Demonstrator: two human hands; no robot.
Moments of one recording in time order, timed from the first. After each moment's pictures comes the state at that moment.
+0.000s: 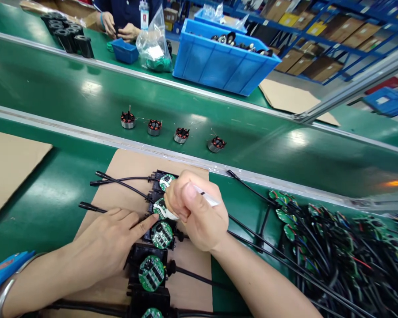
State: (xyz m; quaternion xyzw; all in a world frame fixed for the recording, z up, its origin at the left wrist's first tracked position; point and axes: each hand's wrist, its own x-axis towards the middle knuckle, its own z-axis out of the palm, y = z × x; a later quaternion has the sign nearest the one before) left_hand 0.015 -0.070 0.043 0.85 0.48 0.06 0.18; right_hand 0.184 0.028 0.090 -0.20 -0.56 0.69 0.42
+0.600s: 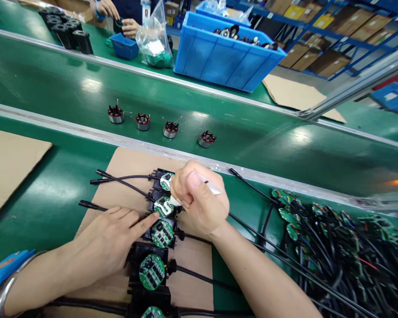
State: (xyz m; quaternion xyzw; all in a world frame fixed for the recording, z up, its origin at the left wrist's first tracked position) left_hand 0.013 -0.069 0.043 0.86 0.47 0.06 0.17; right_hand 0.185 0.045 0.082 -0.18 -0.58 0.66 0.45
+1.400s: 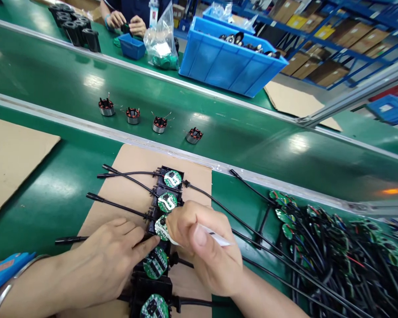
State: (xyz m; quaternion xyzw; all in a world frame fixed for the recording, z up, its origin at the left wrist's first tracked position) left_hand 0.014 -0.101 0.044 0.90 0.41 0.06 0.12; right_hand 0.197 -0.018 0.099 -0.23 -0.56 0.71 0.36
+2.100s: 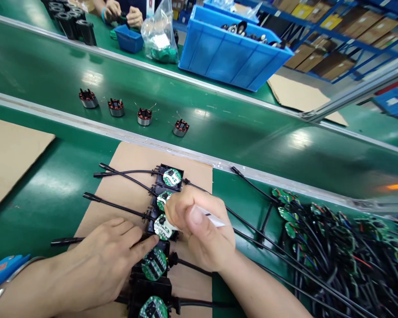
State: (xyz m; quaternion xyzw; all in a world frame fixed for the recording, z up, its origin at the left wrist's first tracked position) left_hand 0.016 -0.101 0.049 0.90 0.42 0.06 0.14; right_hand 0.190 0.000 0.090 -0.20 -0.57 0.70 0.39
